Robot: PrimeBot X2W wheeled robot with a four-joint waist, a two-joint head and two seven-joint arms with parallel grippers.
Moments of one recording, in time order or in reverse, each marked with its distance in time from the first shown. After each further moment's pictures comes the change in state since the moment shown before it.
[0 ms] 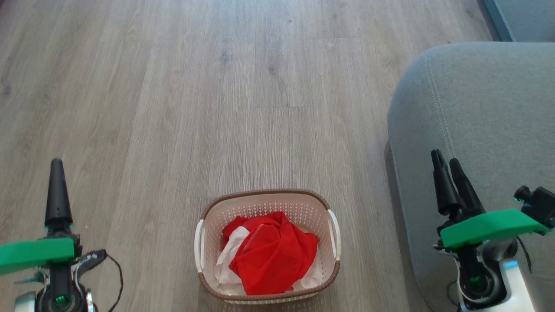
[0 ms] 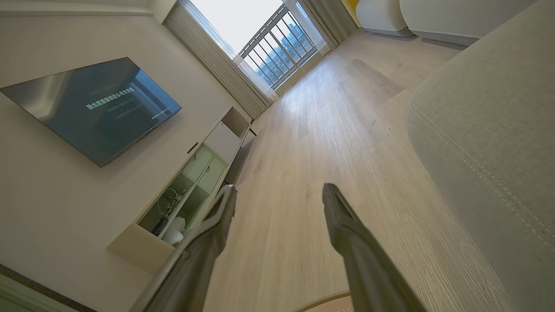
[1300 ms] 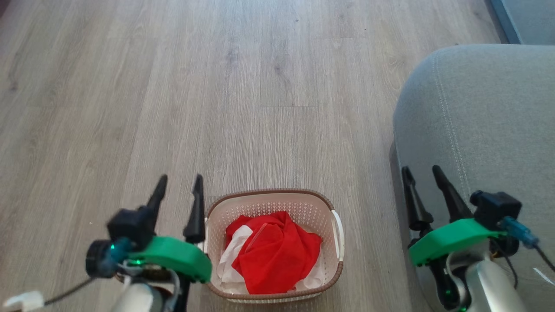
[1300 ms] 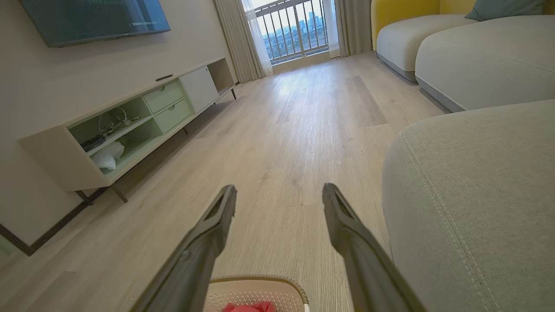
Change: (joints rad) left arm 0.024 0.149 -0.600 -0.118 0.809 0.383 -0.106; right arm -0.016 -0.006 0.068 0.108 -0.473 0.000 -0.112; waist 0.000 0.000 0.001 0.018
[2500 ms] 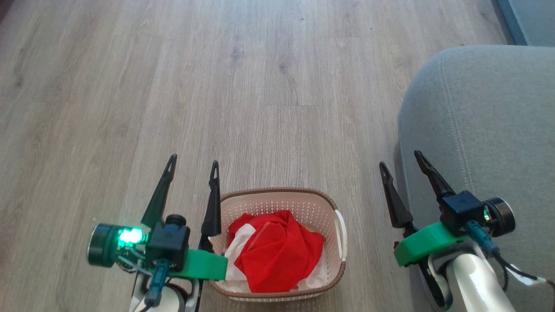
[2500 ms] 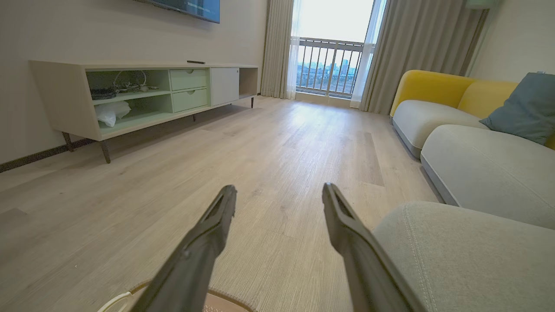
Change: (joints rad) left arm -0.019 0.012 -0.099 -0.071 0.348 0.117 -0.106; right arm -0.028 0.003 0.055 -0.015 -0.369 0.001 -0.107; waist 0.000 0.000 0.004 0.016
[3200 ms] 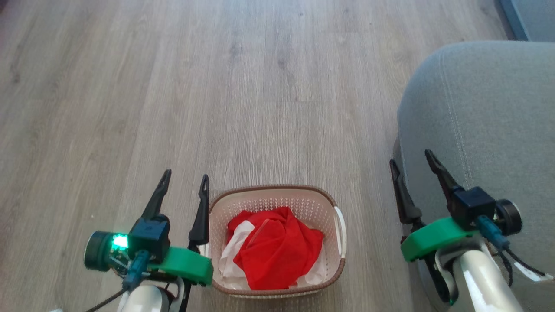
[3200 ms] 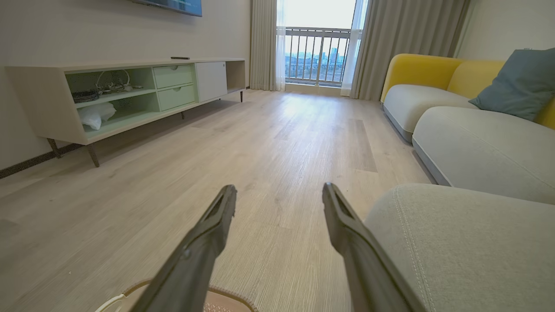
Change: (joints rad) left arm 0.037 -0.114 0.199 0.139 0.000 -0.243 -0.003; right arm -0.009 0.000 -0.033 0.043 0.041 0.000 -0.002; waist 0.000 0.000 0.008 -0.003
